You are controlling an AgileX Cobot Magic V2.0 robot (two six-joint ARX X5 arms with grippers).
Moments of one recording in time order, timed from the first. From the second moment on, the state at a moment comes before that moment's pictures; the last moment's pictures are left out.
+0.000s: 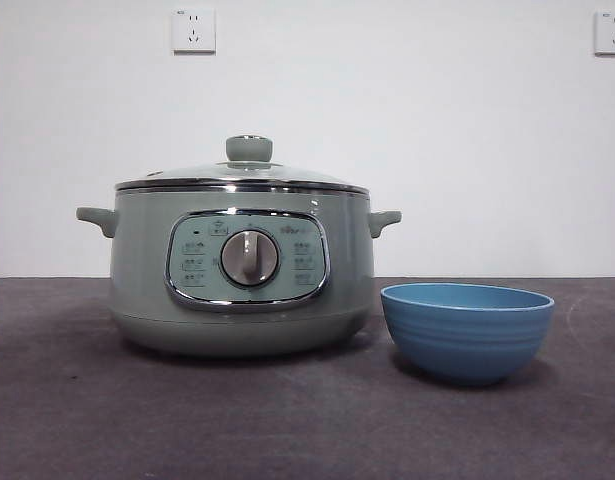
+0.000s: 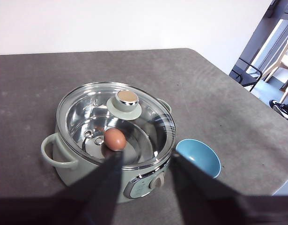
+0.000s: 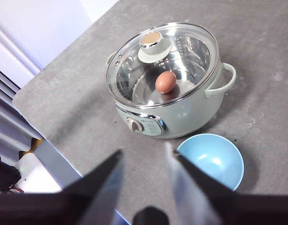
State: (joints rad) left arm 0.09 0.67 1.07 -0.80 0.70 -0.01; right arm 0.11 0.87 1.20 -0.98 -0.68 -0.14
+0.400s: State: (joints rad) left arm 0.06 0.73 1.07 -0.68 0.73 0.00; right arm 0.11 0.87 1.20 -0.98 -0.68 -0.13
